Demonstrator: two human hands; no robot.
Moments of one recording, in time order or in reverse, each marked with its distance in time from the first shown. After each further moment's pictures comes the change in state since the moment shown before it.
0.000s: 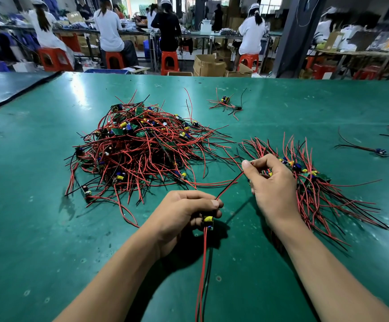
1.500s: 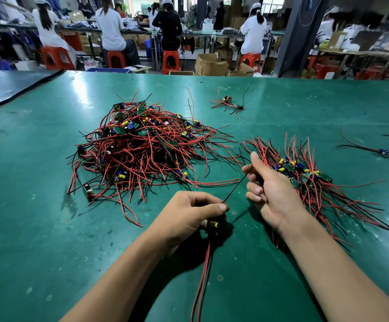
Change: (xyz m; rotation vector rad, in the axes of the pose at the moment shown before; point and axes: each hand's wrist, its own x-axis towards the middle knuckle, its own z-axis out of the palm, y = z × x) left_hand 0.004 -0.010 0.002 0.181 -0.015 0.094; right_hand 0.000 -0.017 0.003 0.642 -0.161 0.640
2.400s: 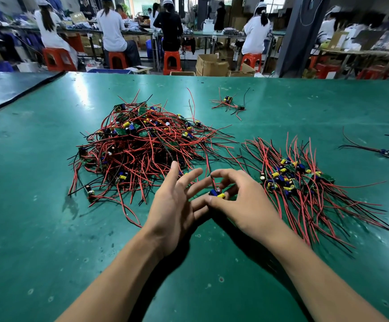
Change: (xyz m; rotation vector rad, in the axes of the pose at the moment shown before) left_hand 0.007 0.009 -0.010 -0.591 0.076 -0.064; right_hand -0.027 0.023 0.015 -0.945 -0.226 -0.435
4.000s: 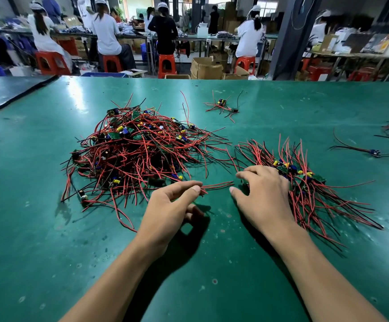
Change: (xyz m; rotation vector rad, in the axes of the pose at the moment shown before) left_hand -0.009 -0.005 0.003 0.467 0.152 0.280; right_hand 0.017 0.037 -0.027 -0.743 0.266 -0.022
